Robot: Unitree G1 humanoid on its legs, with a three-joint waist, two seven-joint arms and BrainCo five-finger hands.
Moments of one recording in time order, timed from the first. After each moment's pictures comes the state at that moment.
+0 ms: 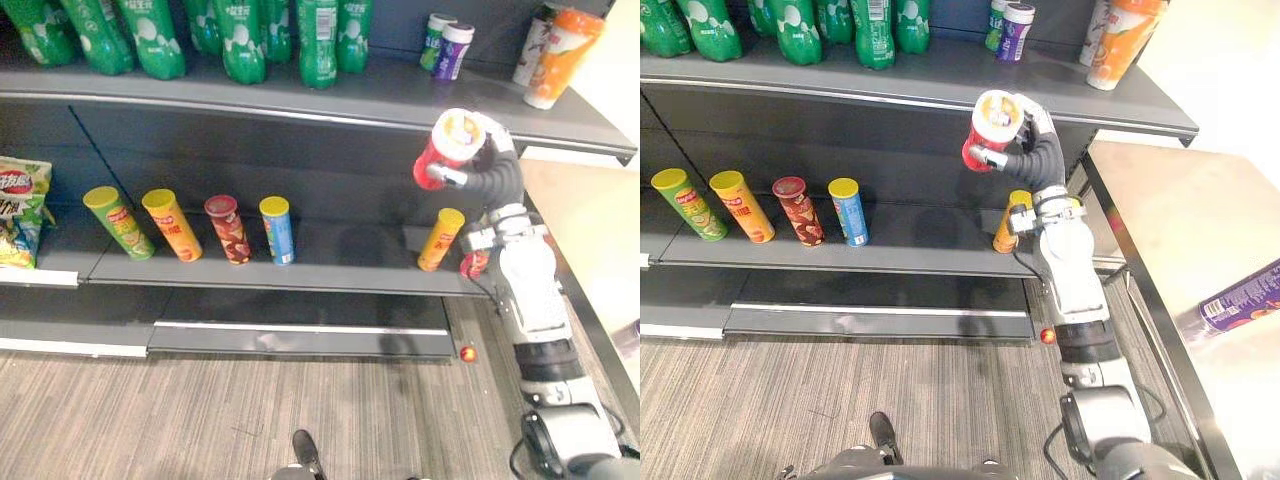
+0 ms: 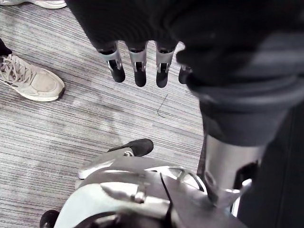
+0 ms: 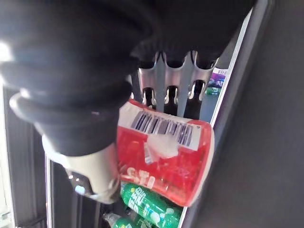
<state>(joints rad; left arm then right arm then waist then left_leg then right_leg) 0.24 0.12 0.31 1.07 -0.02 -0.12 0.02 -0.61 -0.29 0.01 0.07 0.14 -0.11 0.00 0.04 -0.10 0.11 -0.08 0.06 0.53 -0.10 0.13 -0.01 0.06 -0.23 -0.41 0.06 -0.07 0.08</state>
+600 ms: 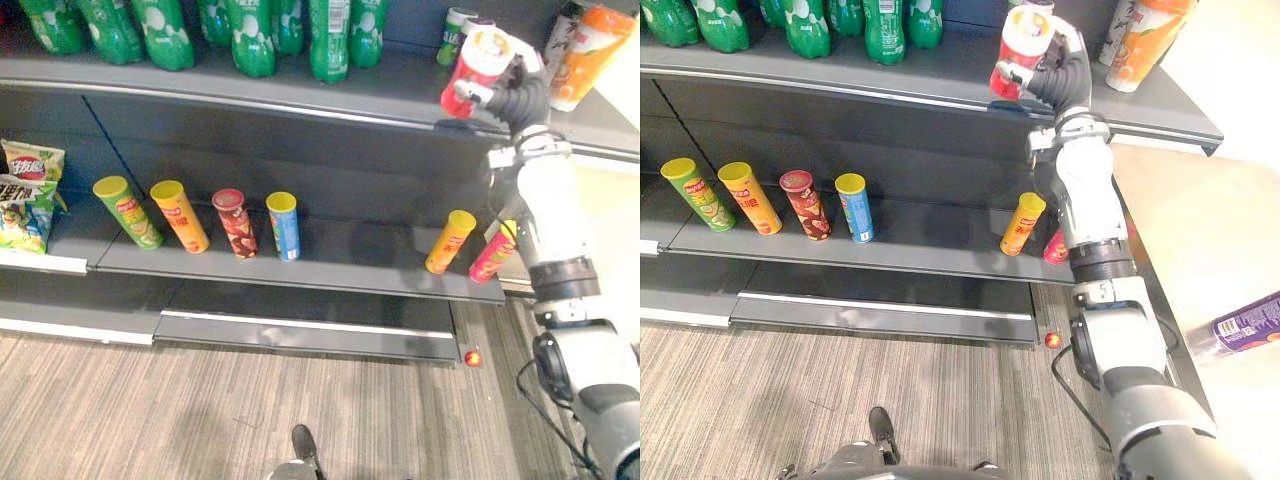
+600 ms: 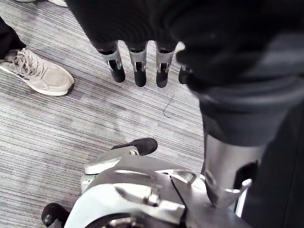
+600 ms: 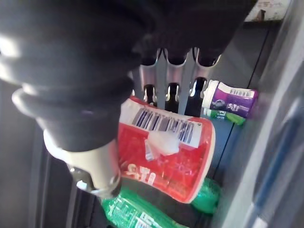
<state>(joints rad) 0.23 0.13 0.30 1.07 -0.03 -0.11 0.02 -1.01 -0.42 0.01 0.47 0.18 -0.06 -0.07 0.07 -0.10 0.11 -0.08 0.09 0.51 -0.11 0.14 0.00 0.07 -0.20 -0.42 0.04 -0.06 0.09</state>
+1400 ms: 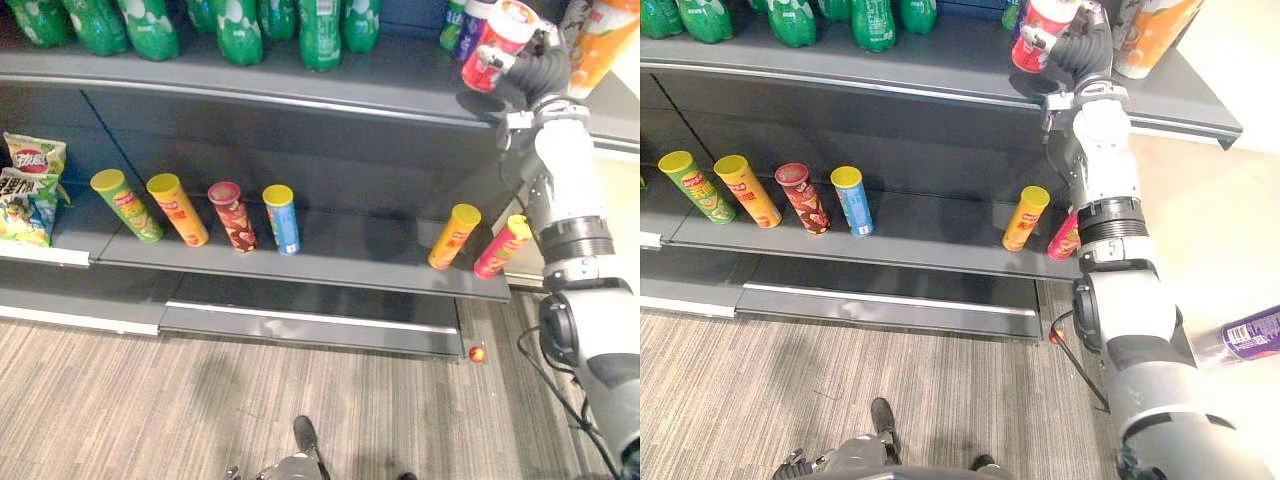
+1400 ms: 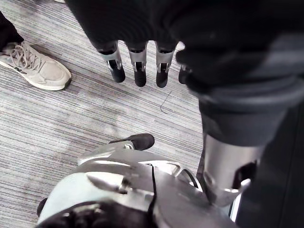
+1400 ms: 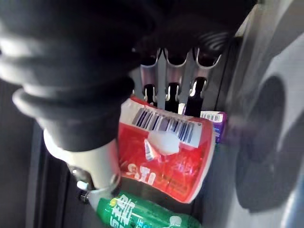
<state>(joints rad) 0.18 0.12 0.28 1.07 -0.04 -0.10 0.02 -1.18 -0.42 -0.05 0.72 0.21 -0.02 -0.08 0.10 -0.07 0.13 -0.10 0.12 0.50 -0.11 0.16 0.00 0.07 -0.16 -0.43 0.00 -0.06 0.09</state>
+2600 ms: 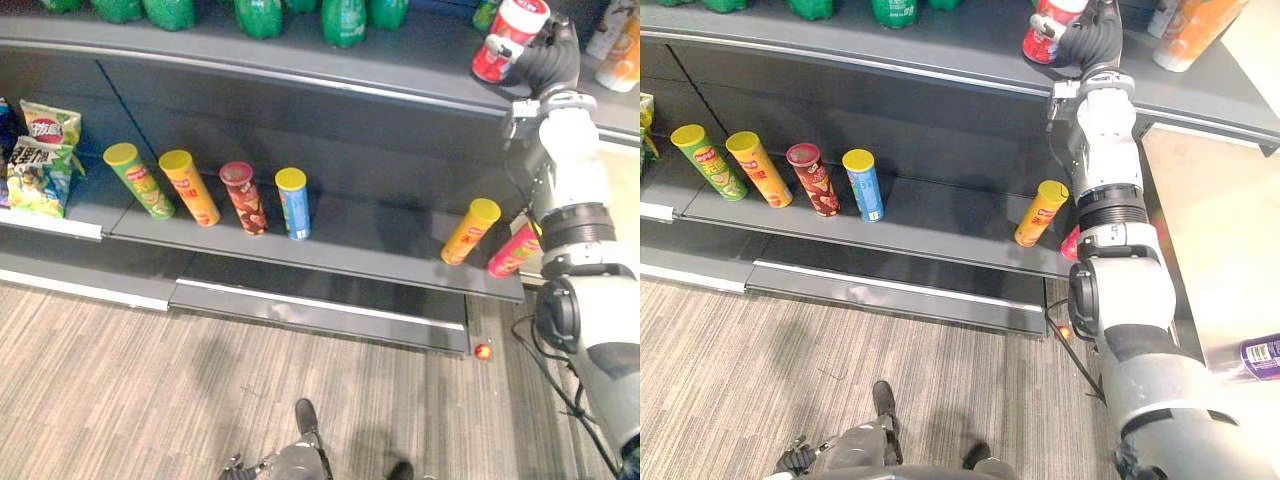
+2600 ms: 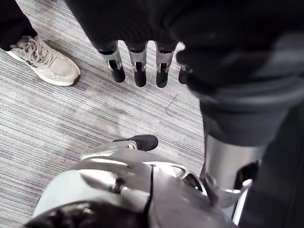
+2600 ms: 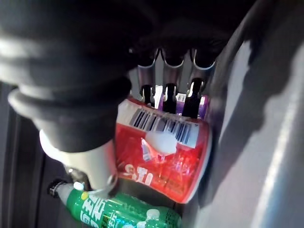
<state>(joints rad) 0.14 0.11 0.27 1.07 -0.05 -0.11 0.04 -1.25 -0.41 -0.11 0.84 0.11 -0.06 -0.08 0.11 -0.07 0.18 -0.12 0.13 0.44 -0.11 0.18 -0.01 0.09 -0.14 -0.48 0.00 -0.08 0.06</state>
